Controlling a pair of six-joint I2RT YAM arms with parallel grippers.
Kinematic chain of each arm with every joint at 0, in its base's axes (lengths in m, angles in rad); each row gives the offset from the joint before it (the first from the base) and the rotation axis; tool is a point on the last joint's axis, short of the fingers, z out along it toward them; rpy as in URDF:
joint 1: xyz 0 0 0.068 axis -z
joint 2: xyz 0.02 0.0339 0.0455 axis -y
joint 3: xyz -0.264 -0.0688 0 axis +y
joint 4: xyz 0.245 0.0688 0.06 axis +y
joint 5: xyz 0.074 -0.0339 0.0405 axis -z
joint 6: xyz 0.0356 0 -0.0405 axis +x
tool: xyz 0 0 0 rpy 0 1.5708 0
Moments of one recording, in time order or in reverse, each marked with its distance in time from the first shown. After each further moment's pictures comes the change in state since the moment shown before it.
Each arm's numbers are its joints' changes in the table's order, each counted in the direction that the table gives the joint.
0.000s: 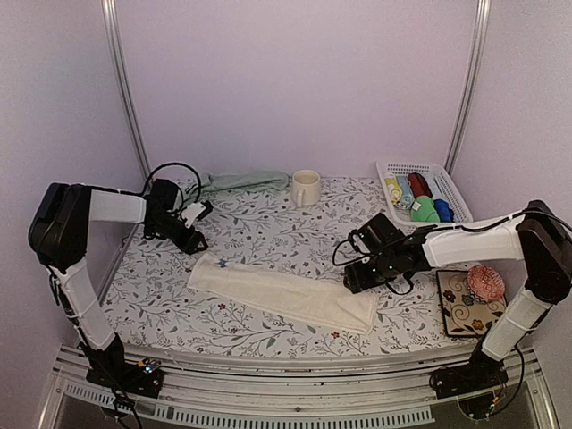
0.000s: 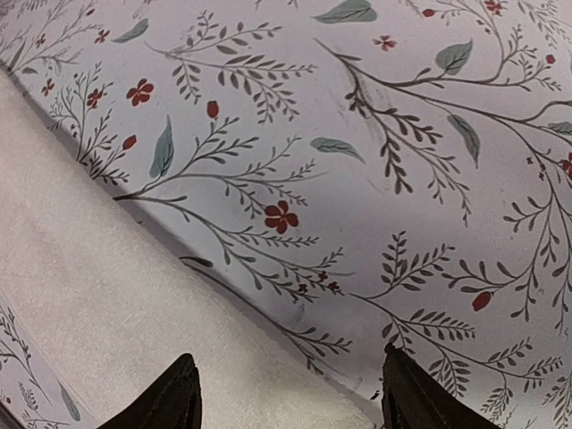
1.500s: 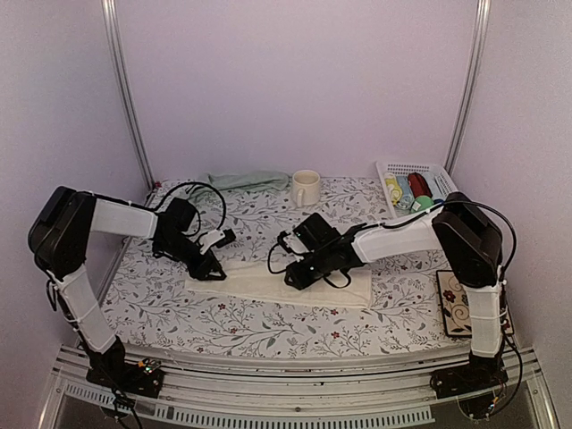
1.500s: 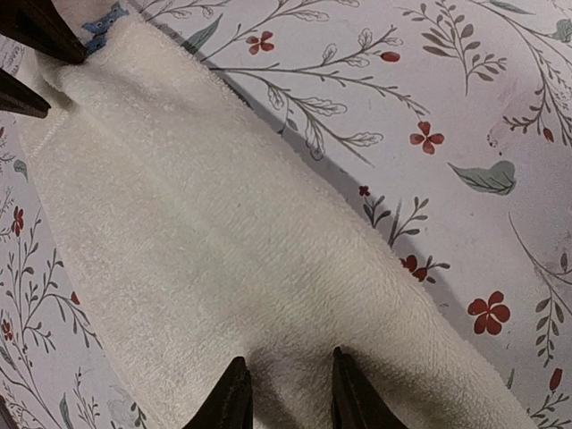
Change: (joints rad) left arm 0.148 0.041 0.119 0.070 0.264 0.112; right arm -0.126 -0.467 -0.462 -0.125 -0.182 -0.130
